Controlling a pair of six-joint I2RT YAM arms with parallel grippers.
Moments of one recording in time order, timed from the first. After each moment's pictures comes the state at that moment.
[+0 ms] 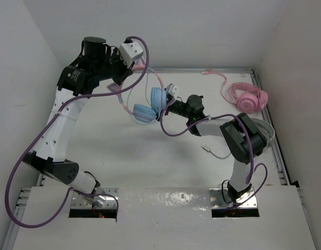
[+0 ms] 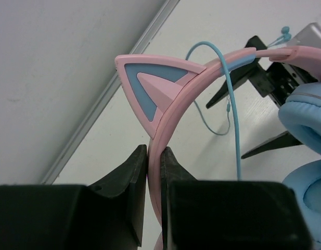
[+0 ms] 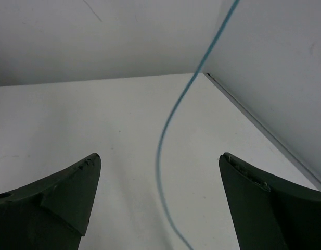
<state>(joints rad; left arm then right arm) -0.35 1.50 1.95 -0.91 0.32 0.54 0.53 1.84 0.89 1.13 -0.64 -0.06</state>
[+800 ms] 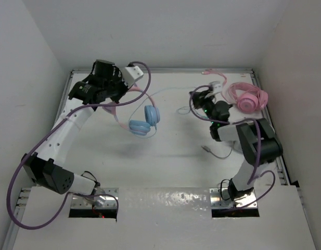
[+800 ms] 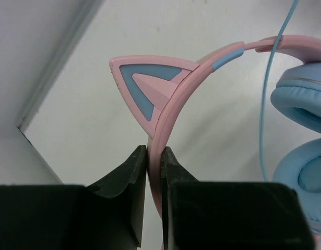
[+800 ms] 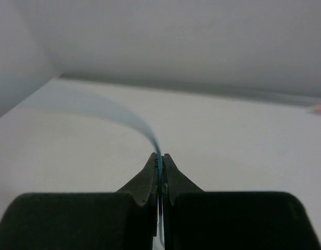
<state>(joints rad) -0.35 1.40 1.62 -0.86 0.13 0.56 0.32 1.83 0.65 1.24 -0.23 0.25</state>
